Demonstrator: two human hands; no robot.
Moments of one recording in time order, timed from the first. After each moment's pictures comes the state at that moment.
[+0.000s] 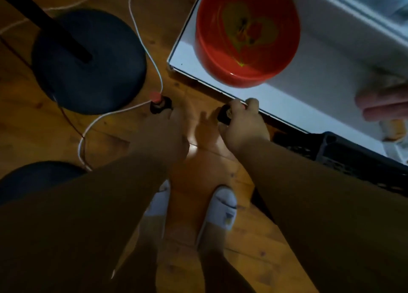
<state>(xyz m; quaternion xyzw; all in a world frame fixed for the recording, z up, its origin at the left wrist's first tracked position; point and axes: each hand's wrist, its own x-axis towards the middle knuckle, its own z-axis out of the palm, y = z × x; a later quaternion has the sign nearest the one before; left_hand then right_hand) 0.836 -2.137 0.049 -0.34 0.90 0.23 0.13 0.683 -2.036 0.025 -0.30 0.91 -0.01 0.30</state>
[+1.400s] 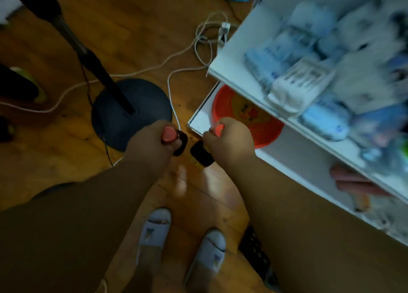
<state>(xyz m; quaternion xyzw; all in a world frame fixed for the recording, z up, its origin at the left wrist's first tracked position) 0.840 -2.206 0.198 -0.55 0.73 0.41 -0.06 0.686 -2.135 0.202 -0.35 0.86 -0.23 0.28</state>
